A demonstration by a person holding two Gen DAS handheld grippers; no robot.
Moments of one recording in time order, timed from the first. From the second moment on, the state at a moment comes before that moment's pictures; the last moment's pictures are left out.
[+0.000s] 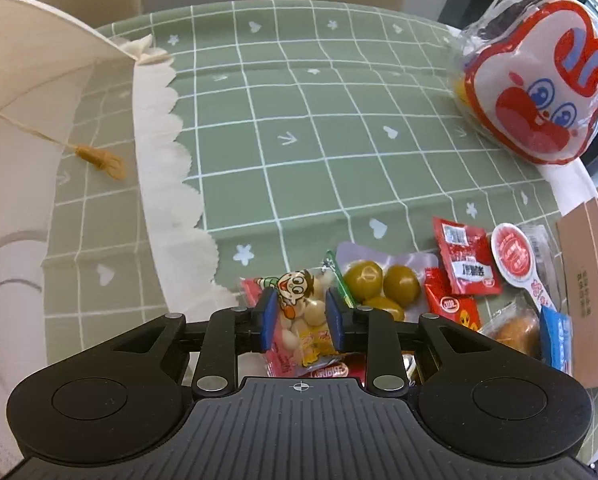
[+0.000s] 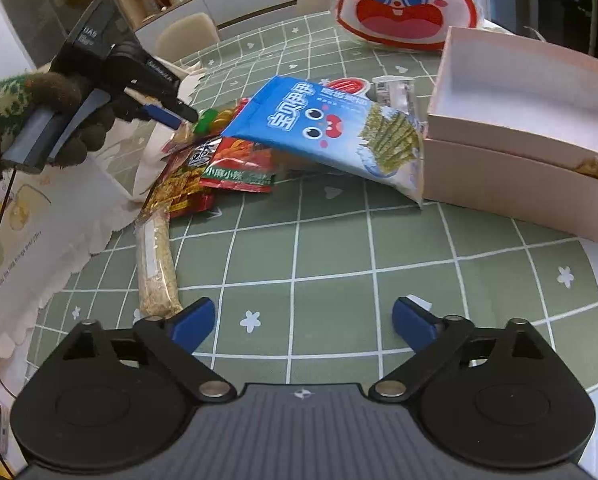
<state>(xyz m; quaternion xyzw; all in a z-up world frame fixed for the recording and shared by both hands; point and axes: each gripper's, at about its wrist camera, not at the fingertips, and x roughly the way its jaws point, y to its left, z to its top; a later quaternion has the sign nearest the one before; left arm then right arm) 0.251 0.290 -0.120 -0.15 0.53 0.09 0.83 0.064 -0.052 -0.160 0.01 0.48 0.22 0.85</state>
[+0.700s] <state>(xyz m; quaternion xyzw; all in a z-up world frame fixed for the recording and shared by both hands) 0.218 0.266 -0.120 -0.18 0.48 0.03 0.86 0.043 -0.020 -0.169 -0.12 0.45 0.20 0.86</state>
